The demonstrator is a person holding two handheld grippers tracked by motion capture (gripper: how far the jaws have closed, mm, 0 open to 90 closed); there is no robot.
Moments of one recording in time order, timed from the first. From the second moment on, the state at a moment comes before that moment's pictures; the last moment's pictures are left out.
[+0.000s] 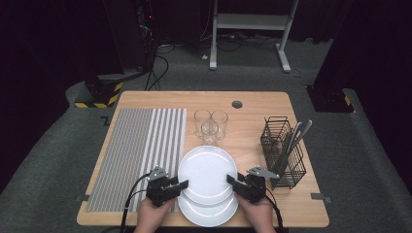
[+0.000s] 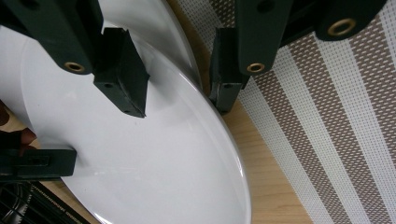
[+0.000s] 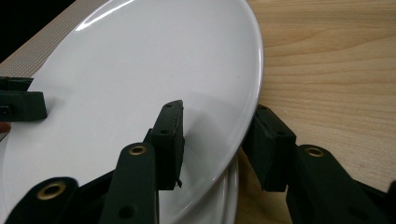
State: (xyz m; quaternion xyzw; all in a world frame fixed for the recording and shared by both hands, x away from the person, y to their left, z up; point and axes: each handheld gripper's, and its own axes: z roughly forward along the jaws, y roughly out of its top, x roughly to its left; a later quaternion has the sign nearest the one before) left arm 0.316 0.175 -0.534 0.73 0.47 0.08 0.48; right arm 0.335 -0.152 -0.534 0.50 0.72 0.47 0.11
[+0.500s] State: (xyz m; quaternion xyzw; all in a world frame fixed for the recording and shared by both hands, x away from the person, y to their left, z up) left arm 0.314 0.173 -0.521 0.73 0.47 0.12 0.49; right arm 0.333 -0.149 -0.527 0.50 0.71 0.49 0.12
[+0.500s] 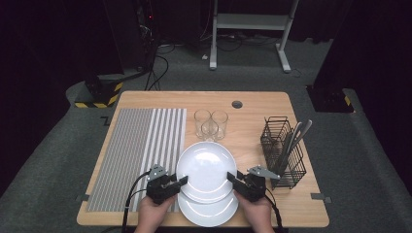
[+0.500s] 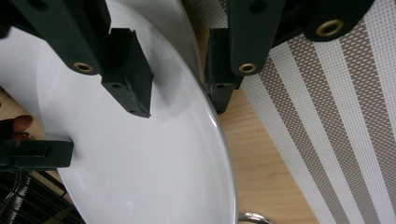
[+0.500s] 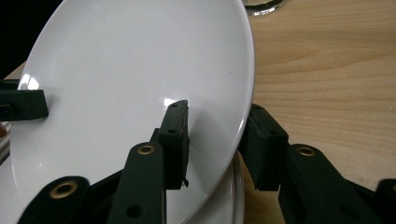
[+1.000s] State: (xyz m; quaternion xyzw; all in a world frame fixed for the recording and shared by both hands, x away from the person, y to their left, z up) left arm 0.323 0.165 -0.506 0.73 0.45 0.15 0.50; right arm 0.329 -0.161 -0.508 0.49 0.68 0.53 0.15
